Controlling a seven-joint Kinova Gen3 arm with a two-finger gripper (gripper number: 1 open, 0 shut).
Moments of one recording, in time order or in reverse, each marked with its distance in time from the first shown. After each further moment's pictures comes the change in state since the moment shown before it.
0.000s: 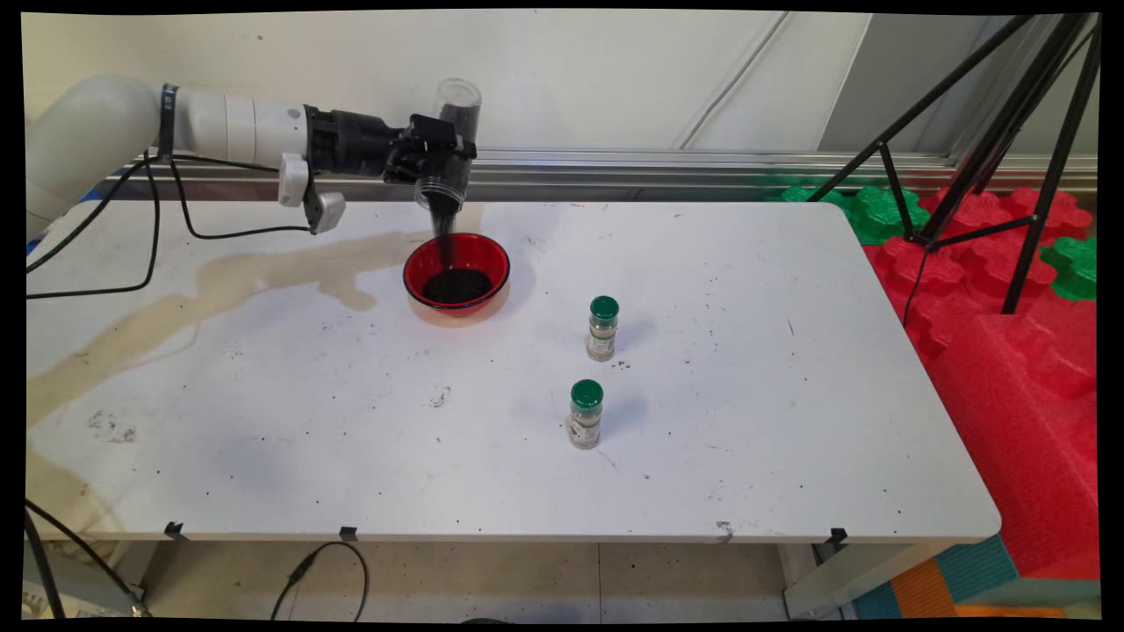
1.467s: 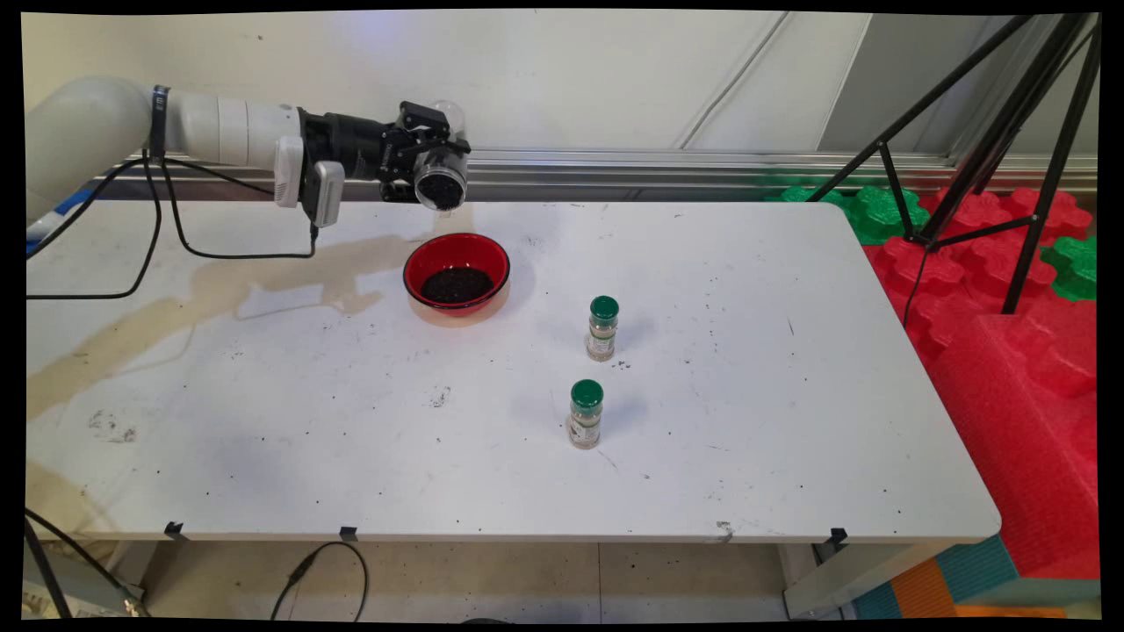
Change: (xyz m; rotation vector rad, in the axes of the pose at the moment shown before) arm 0.004 -0.001 -0.008 -0.011 0.005 -0.455
